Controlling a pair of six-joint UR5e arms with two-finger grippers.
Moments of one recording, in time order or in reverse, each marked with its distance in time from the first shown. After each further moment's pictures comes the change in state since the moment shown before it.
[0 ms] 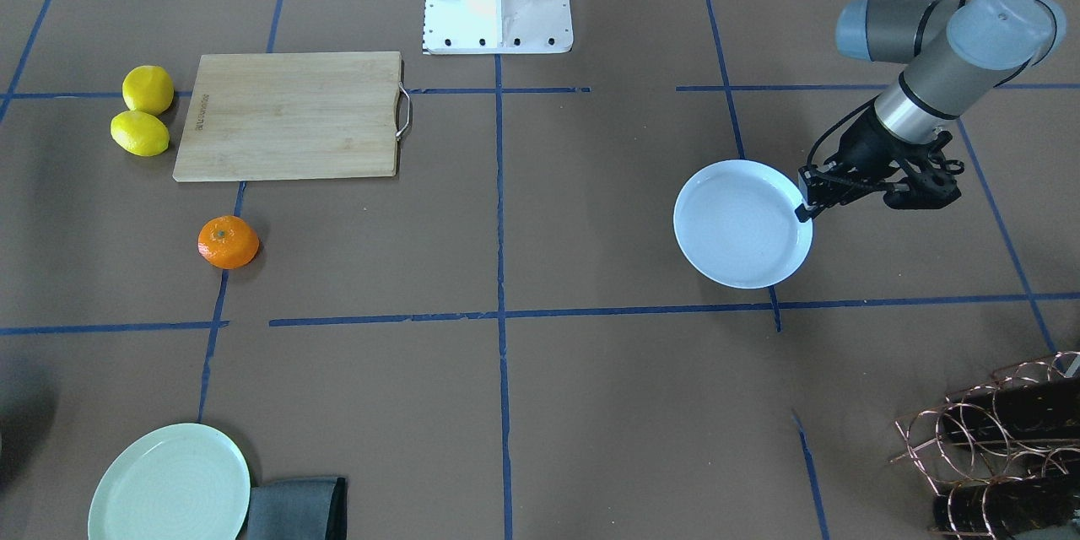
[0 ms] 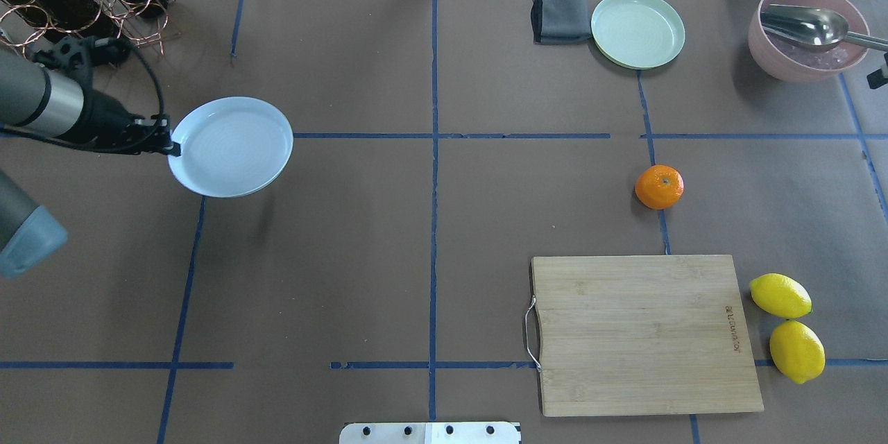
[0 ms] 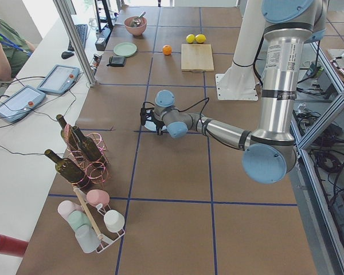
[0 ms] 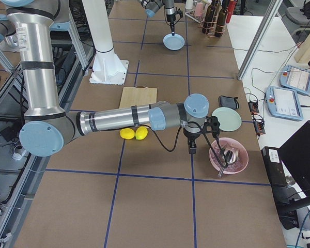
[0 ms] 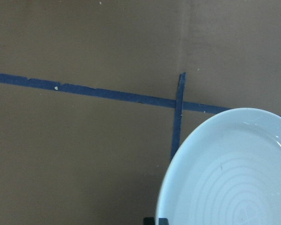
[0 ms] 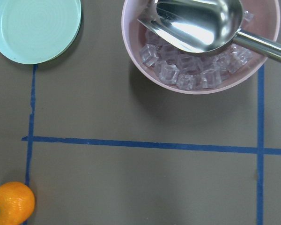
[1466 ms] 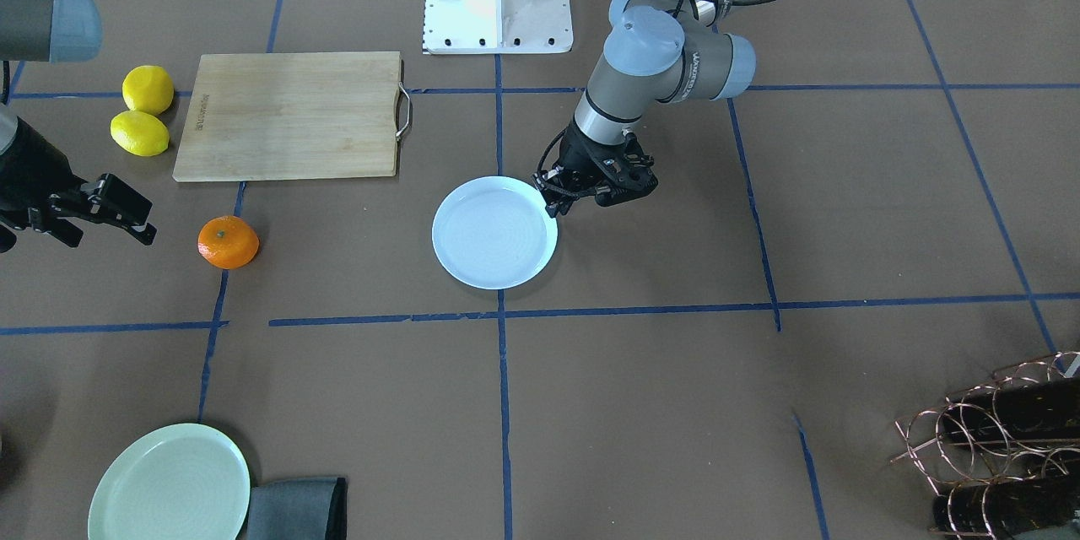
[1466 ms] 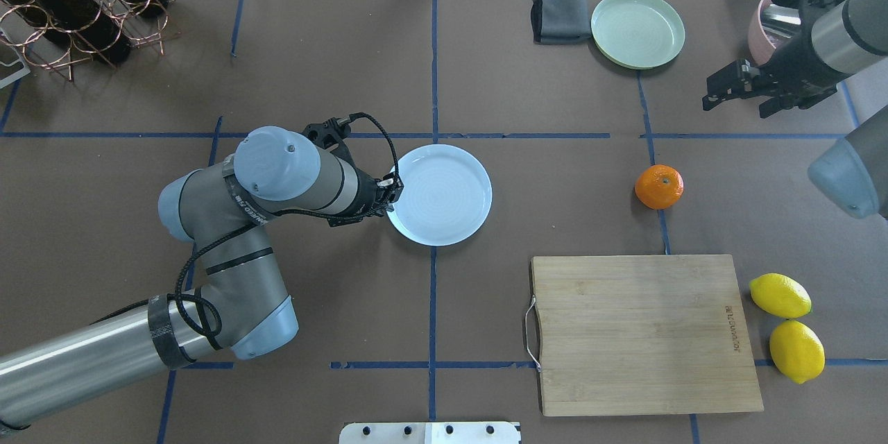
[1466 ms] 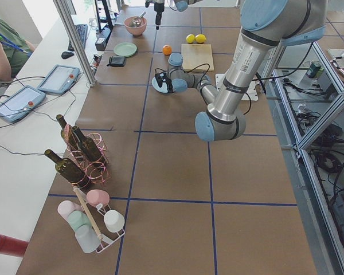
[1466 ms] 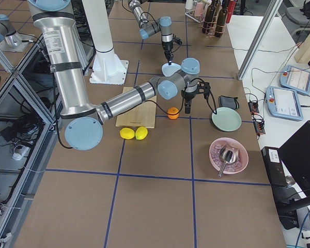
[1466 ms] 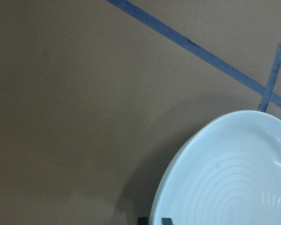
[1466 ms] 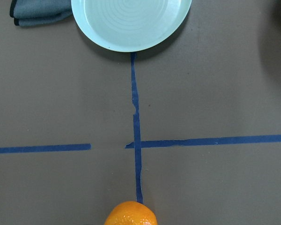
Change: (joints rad) left arm 0.407 -0.377 0.177 0.065 0.356 -0.512; right arm -0.351 0.086 0.095 0.156 -0.200 0.540
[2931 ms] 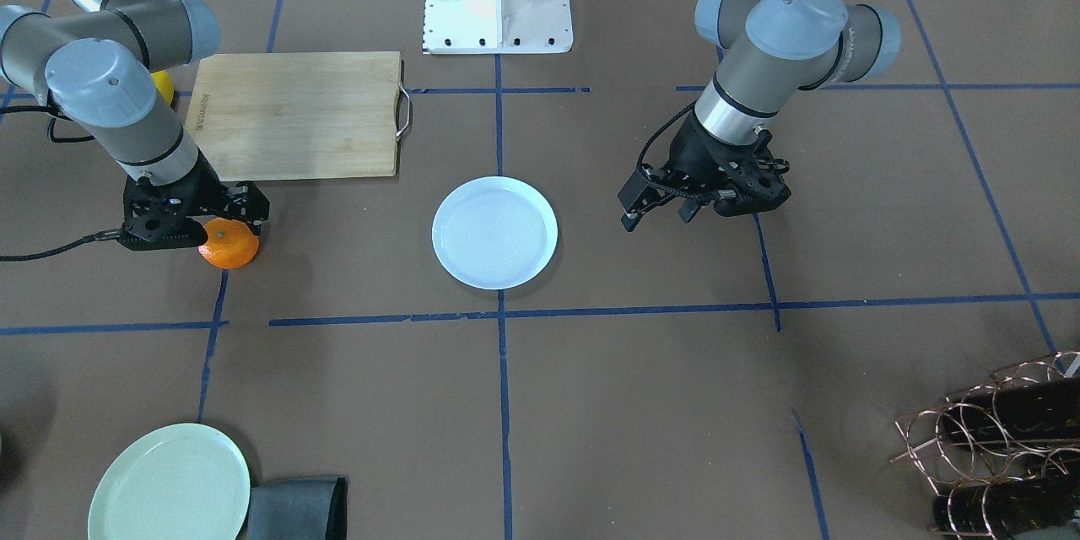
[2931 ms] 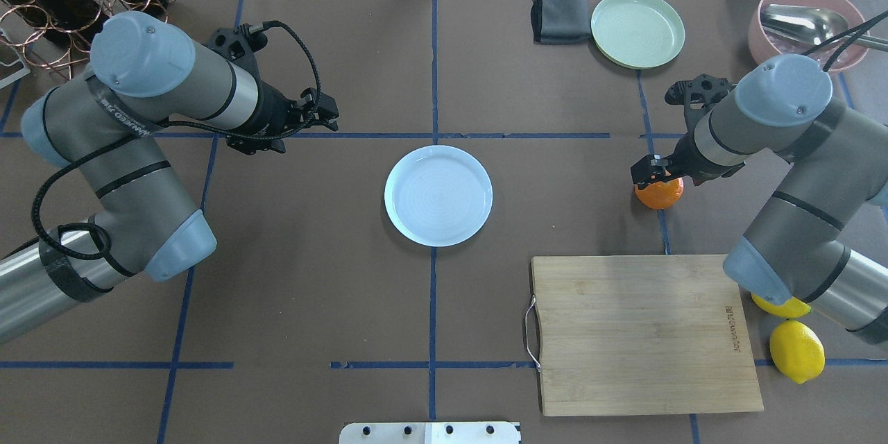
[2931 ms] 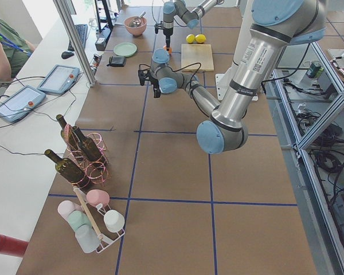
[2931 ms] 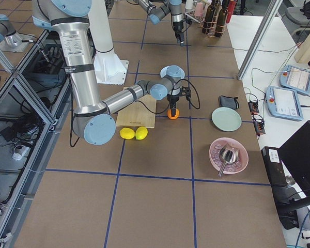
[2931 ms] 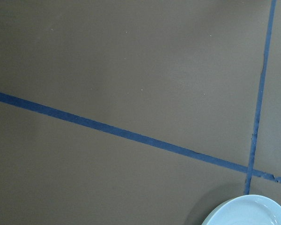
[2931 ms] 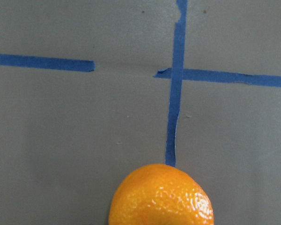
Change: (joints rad) left arm -0.223 0.132 -0.175 0.077 -0.154 0.240; right arm -0.292 0.017 -0.077 0.005 -0.236 0.039
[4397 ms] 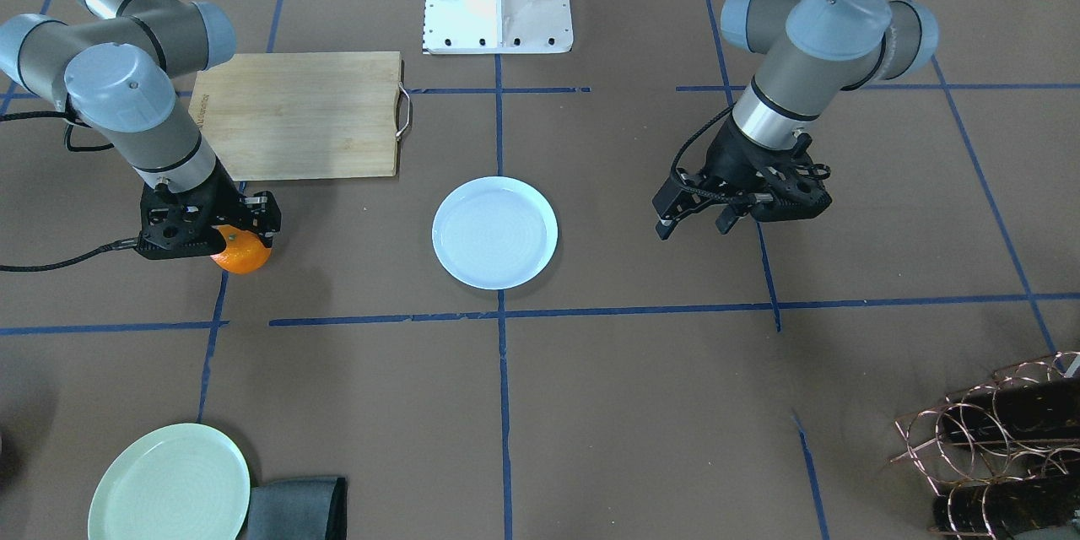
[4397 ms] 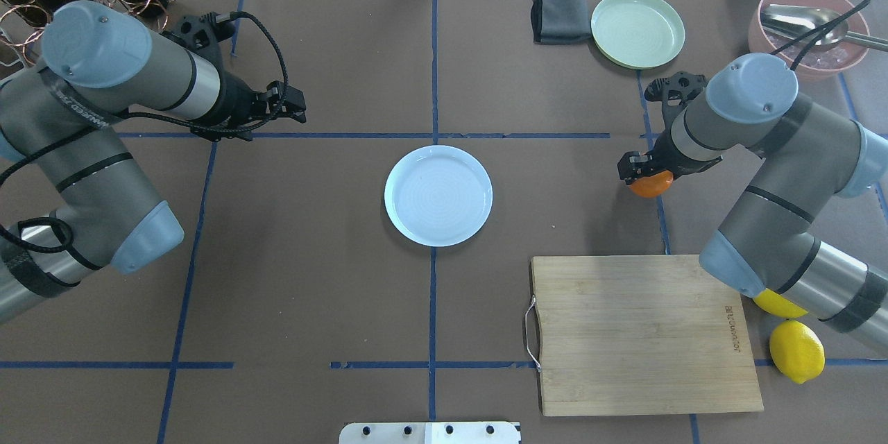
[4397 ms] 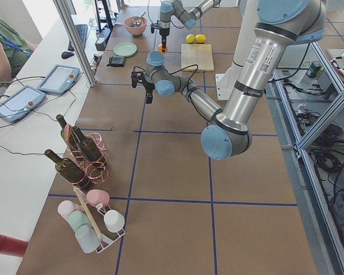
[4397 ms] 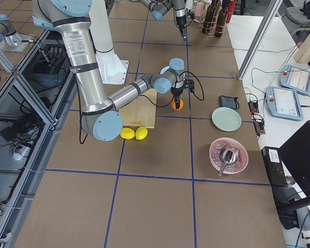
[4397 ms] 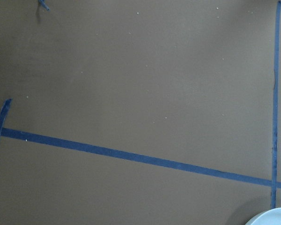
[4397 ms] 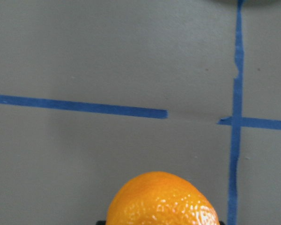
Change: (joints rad) left arm -0.105 0.051 -0.029 0.069 -0.007 0.272; right arm 0.013 0.121 0.019 -0.013 0.005 0.038
